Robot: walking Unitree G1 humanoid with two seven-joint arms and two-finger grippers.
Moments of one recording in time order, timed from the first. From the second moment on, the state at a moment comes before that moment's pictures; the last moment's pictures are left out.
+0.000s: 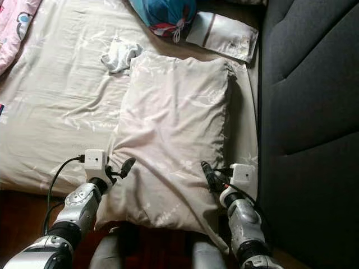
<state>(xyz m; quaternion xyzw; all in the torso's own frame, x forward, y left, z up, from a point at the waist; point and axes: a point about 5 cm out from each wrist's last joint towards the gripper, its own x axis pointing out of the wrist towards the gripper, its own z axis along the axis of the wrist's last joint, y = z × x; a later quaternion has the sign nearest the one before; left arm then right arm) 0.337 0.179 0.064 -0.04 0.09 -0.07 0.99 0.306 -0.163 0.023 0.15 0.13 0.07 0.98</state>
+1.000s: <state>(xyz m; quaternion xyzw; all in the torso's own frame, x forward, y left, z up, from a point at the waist) 0.317 0.199 0.033 -0.06 0.16 -0.02 0.99 0.287 -0.150 0.005 0.20 0.16 0.11 0.96</state>
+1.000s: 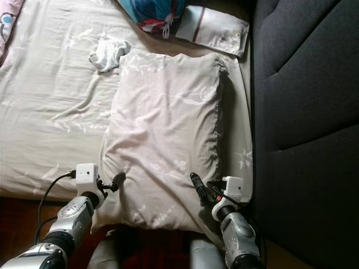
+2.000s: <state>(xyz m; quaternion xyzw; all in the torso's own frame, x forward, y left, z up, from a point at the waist) 0.310 0.201 0.111 0.04 -0.11 0.02 0.99 0.283 -0.159 0.054 0.05 -0.03 0.02 1.00</state>
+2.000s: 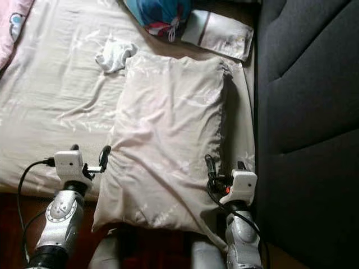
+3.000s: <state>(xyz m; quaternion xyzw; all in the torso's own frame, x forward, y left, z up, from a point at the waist) 0.312 0.181 0.126 0.07 -0.14 0.04 0.99 0.311 -0.166 0.088 0.02 -0.09 0.01 1.00</state>
